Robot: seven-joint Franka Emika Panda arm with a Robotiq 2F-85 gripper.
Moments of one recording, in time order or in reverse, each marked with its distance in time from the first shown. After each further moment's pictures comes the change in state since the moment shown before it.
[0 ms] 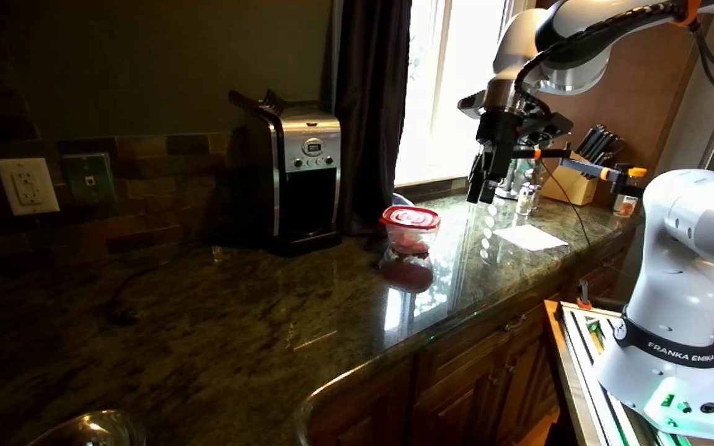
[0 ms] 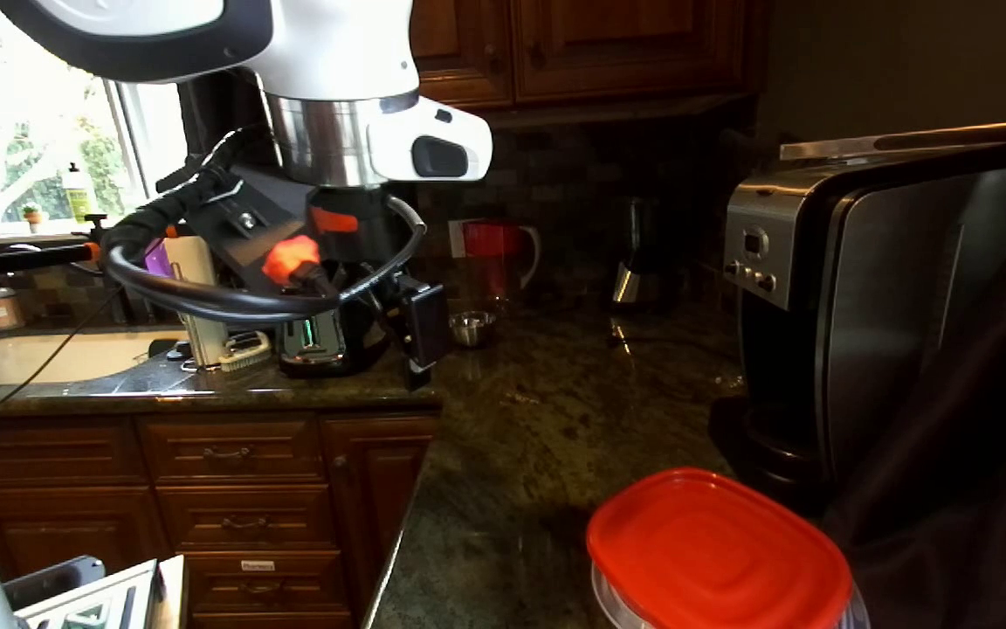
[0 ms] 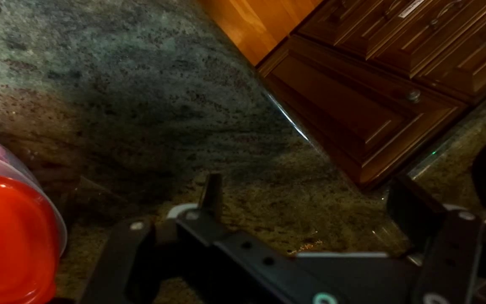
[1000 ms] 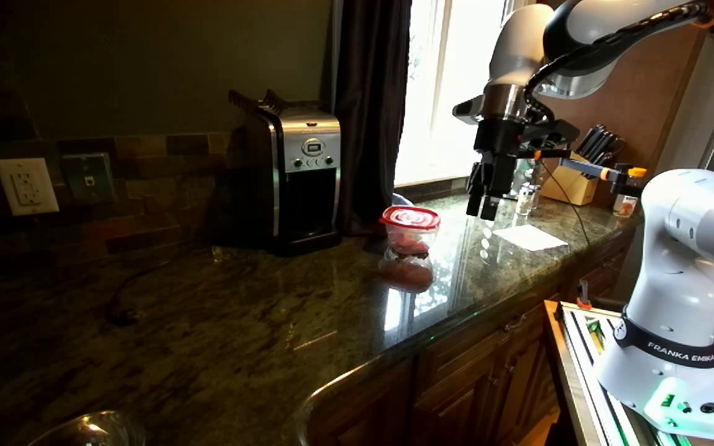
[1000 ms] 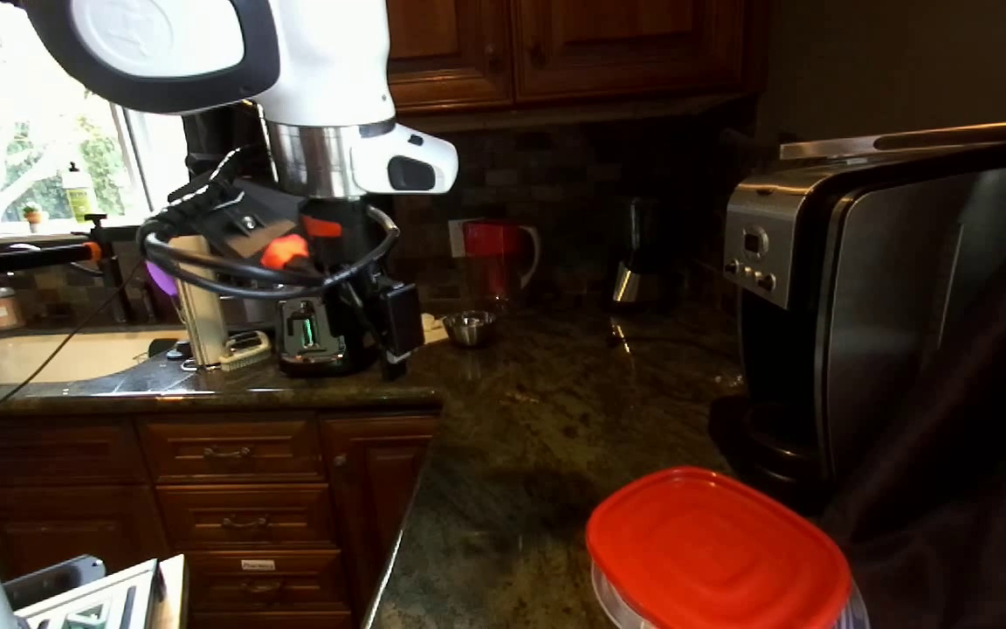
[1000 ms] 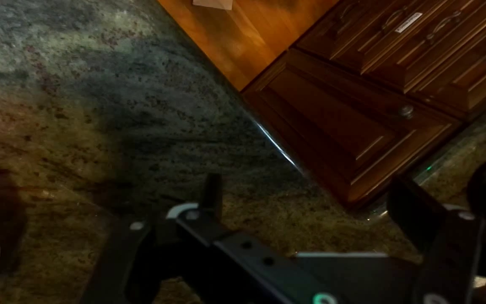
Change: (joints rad) arm 0.026 -0.007 0.151 -0.046 0.055 0.029 0.085
